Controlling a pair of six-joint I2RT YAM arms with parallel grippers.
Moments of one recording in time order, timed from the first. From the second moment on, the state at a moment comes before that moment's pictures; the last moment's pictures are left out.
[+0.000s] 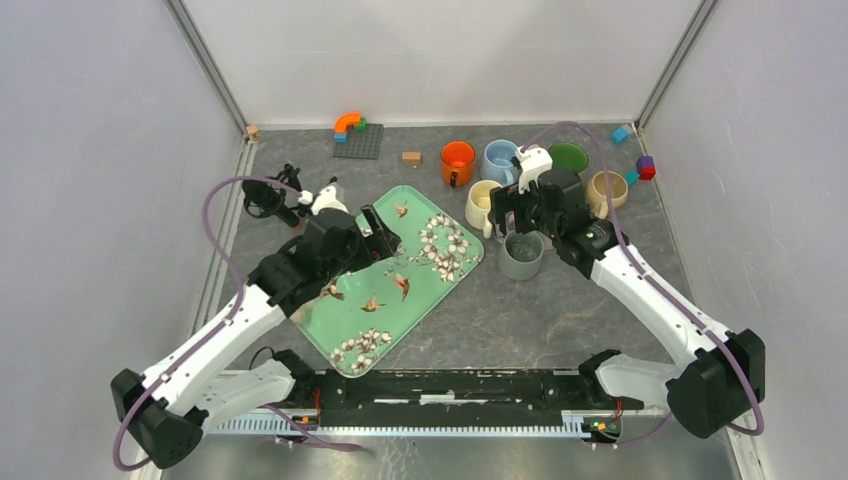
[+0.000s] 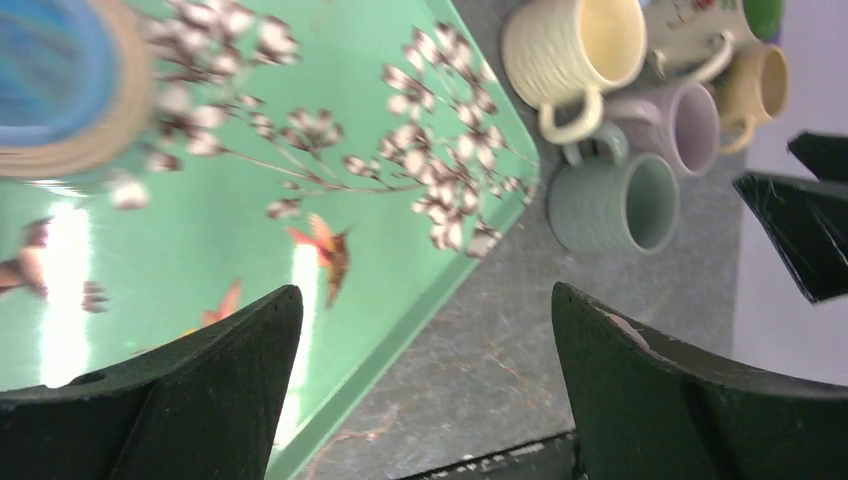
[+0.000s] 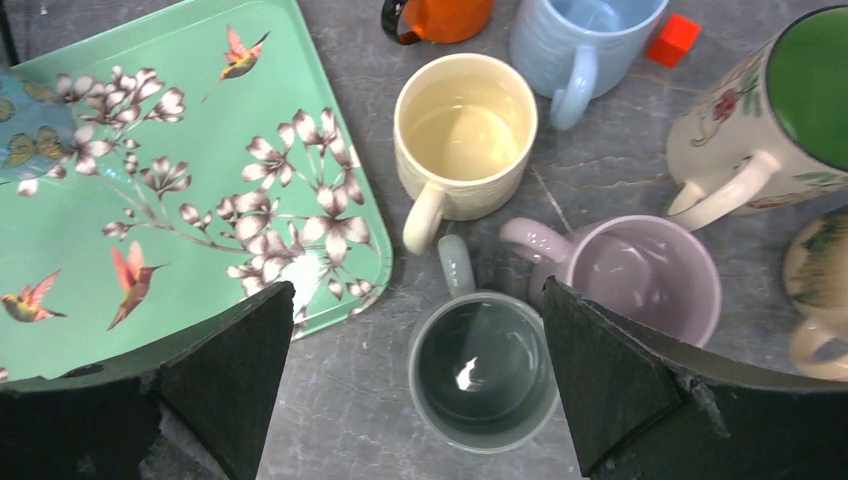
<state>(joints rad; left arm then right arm) -0.67 0.97 0.88 -0.52 -0.19 -0.87 0.47 1.19 0.99 -0.31 0.05 0.06</state>
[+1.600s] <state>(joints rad) -0.20 1.32 0.99 -0.49 -0.11 -0.64 0.47 1.06 0.88 -0.19 -0.09 0.11</state>
